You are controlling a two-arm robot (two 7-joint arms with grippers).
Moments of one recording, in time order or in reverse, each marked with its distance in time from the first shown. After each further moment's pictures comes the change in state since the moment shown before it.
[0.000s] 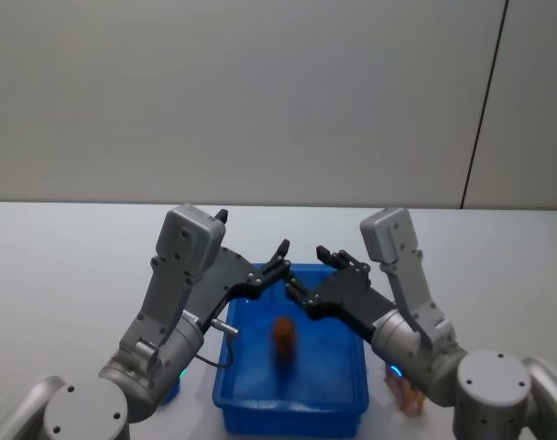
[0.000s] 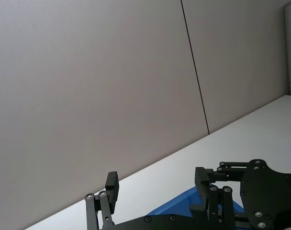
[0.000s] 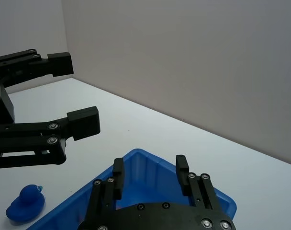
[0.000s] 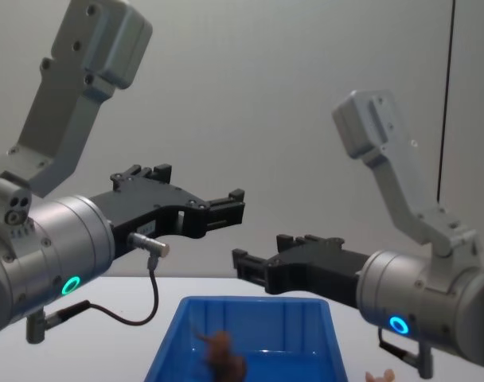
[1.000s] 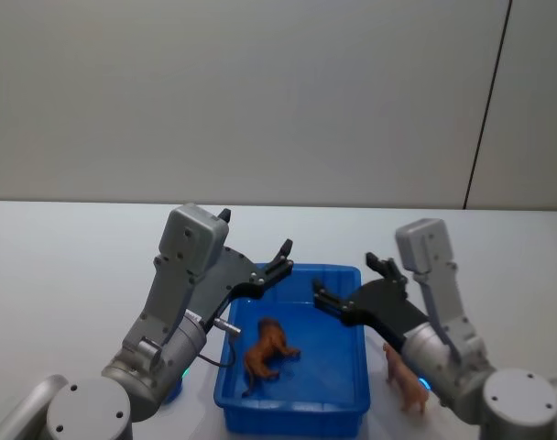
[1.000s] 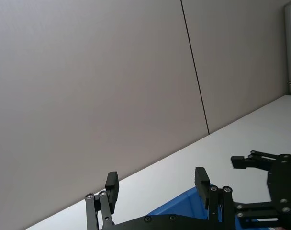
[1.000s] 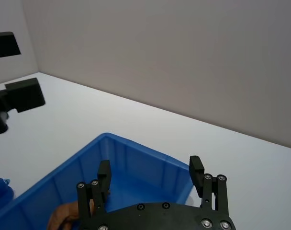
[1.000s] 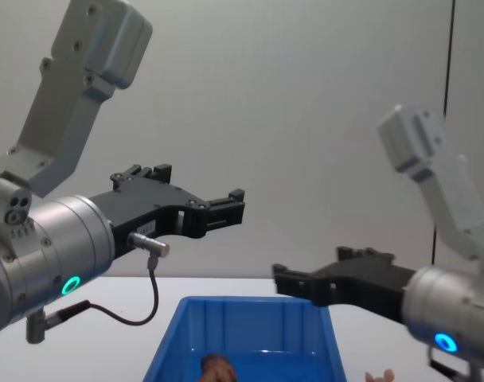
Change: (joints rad) left arm 0.000 0.000 0.000 0.000 0.000 0.000 0.000; right arm -0.065 0.038 0.019 -0.069 0.029 0.044 -0.109
